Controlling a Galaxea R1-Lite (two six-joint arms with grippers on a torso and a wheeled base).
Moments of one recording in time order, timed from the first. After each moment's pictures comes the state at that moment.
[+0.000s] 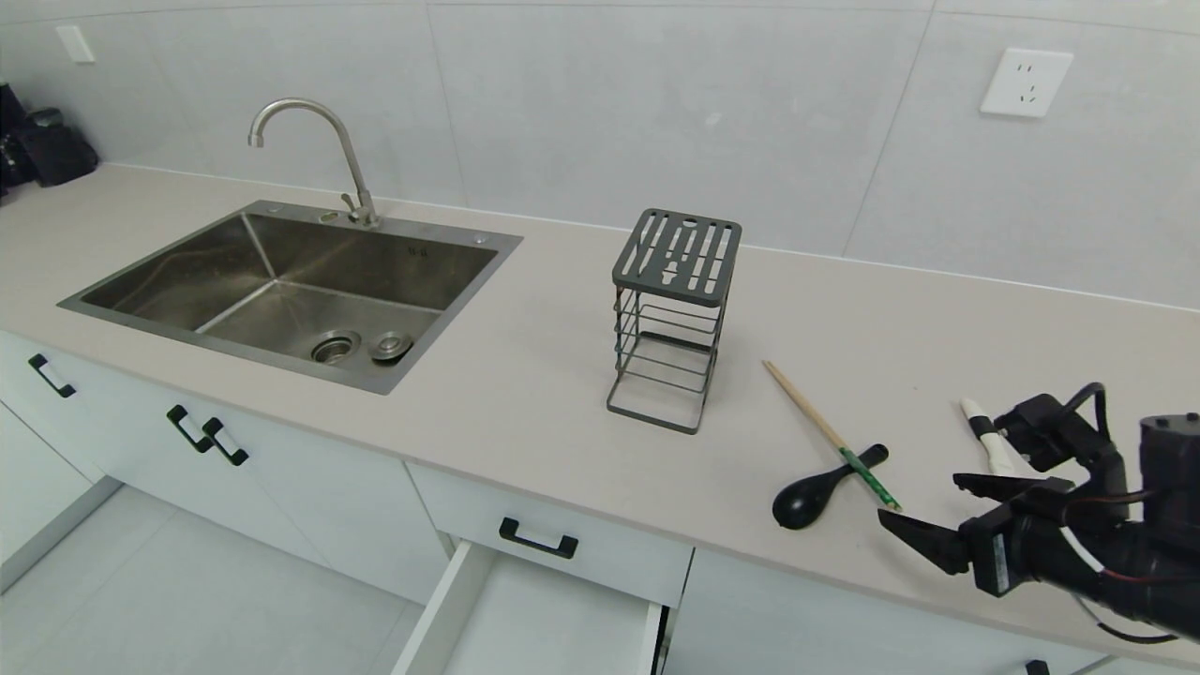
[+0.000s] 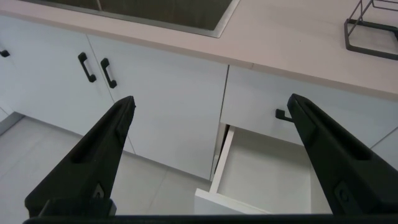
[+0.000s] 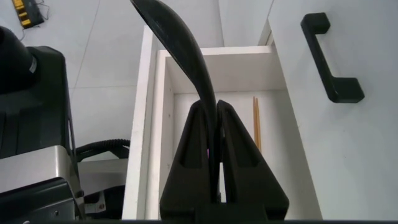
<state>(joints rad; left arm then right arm) 0.00 0.00 0.00 0.00 0.03 -0.02 0.18 1.57 -0.23 -0.77 0.18 -0.12</state>
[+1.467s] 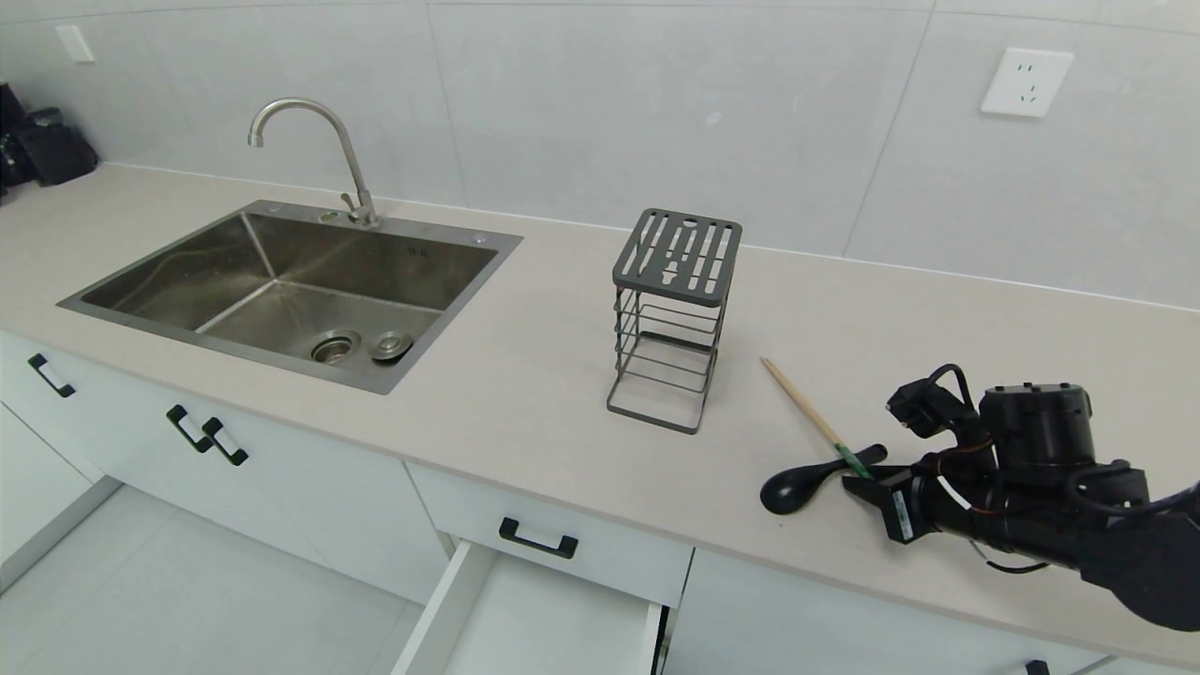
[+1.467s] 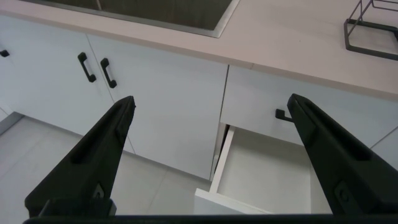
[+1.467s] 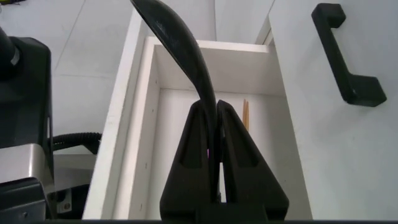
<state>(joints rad) 0.00 0.00 0.00 0.00 0.03 -0.02 0.19 1.90 -0.44 -0.79 0.16 -0.14</state>
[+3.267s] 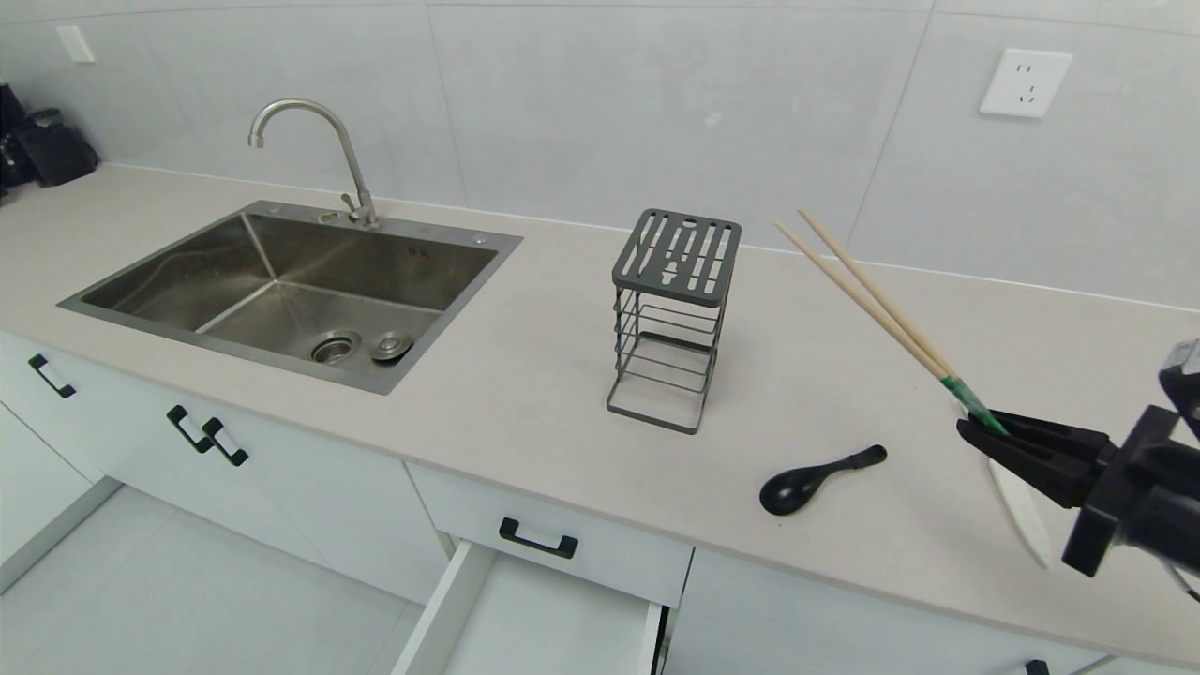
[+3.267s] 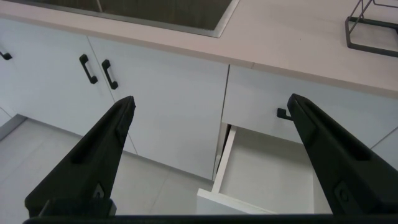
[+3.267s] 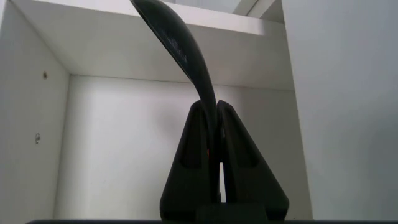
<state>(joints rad) 0.00 0.00 0.00 0.00 0.03 -0.01 0.18 1.23 -0.26 -0.78 0.38 -0.25</state>
